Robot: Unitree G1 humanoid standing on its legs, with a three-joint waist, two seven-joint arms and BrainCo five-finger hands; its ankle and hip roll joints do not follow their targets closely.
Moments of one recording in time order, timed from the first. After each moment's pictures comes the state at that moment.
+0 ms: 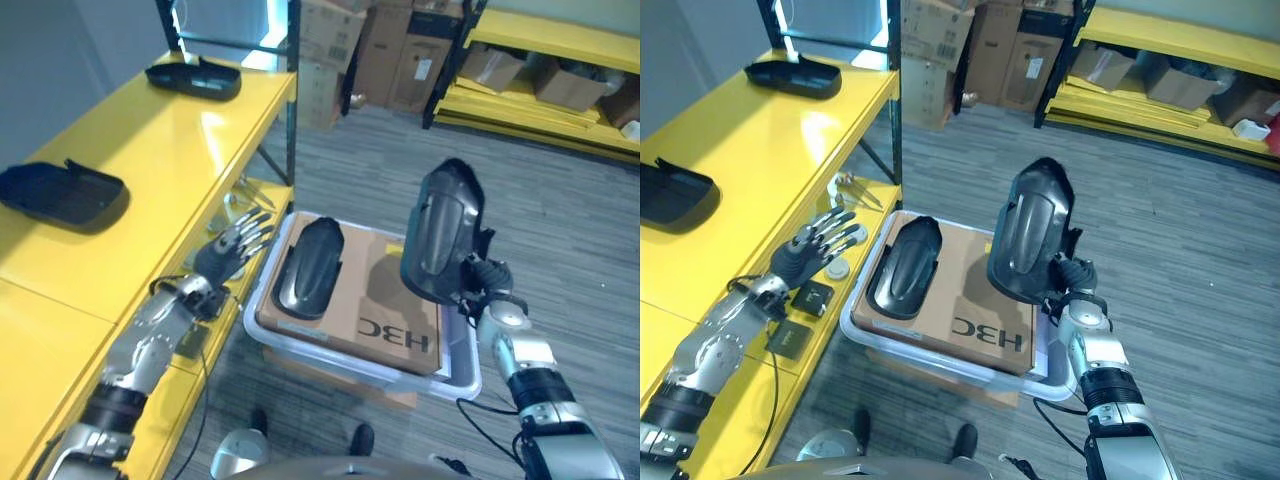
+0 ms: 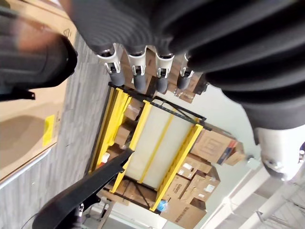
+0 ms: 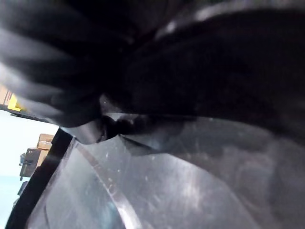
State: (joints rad) left arm -0.23 0.47 -0.18 0.02 -0.87 0.21 -0.34; right arm -0.29 -0.52 0.05 0.46 0.41 0.15 -0.32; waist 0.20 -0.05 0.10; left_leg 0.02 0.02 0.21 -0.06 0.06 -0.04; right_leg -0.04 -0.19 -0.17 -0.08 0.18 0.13
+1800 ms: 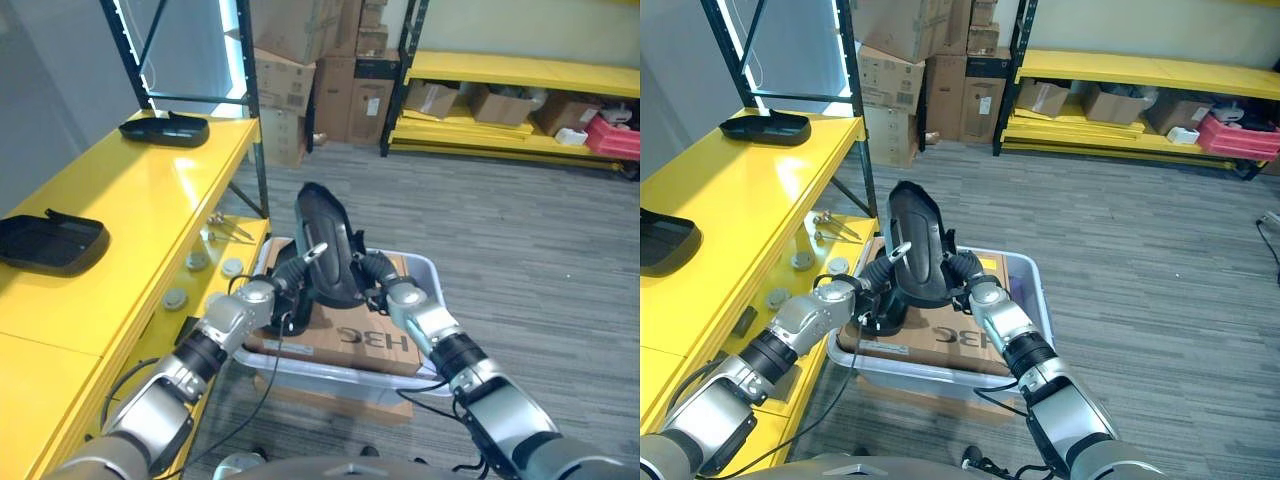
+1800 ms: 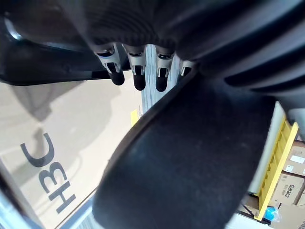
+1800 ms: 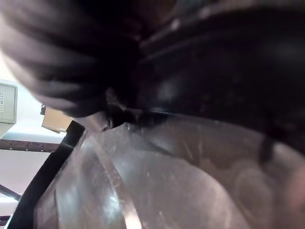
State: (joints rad) left arm -0.53 0.25 -0.55 0.36 -0.64 0.44 0.02; right arm -0.52 -0.32 0.43 0.53 0.35 0.27 -0.20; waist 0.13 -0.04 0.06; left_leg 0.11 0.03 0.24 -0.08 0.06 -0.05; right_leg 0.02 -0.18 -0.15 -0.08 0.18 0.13
